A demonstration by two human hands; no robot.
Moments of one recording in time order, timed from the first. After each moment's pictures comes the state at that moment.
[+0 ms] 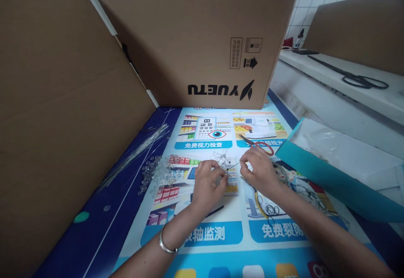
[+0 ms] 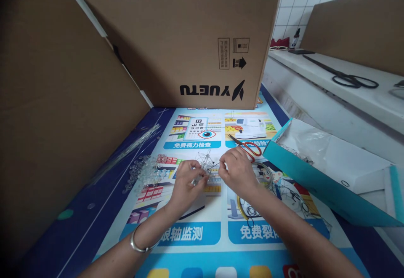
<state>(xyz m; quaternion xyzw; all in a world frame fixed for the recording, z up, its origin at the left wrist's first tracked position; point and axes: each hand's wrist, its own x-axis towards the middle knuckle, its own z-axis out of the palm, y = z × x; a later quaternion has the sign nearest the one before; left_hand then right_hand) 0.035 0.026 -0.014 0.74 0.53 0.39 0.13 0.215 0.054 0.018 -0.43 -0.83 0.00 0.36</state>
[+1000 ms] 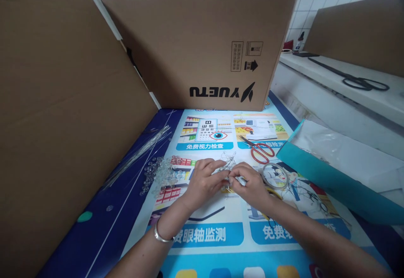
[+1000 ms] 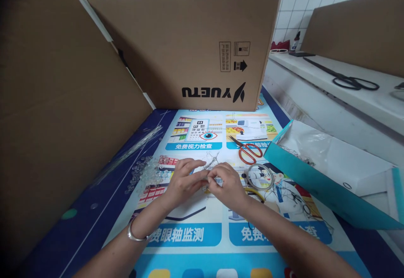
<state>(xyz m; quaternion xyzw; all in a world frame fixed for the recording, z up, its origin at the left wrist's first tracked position) 0.009 0.043 -0.019 0.85 0.38 0.36 -0.03 0.189 0.030 -0.001 -0.41 -0.77 0.22 0.44</state>
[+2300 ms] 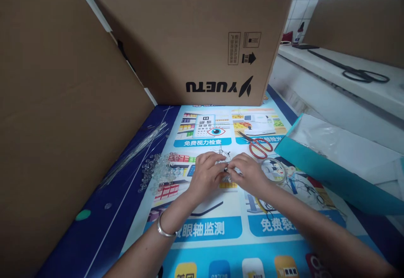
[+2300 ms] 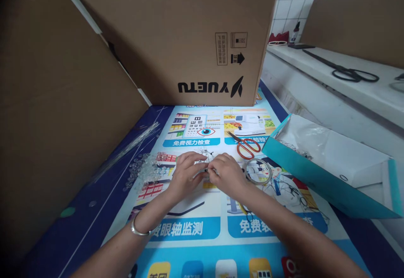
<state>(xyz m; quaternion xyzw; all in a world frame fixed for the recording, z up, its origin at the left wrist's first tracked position) 0.022 0.046 -0.023 0.83 0.41 0.38 0.02 0.198 0.046 0.002 -0.41 -0.84 0.11 0.34</state>
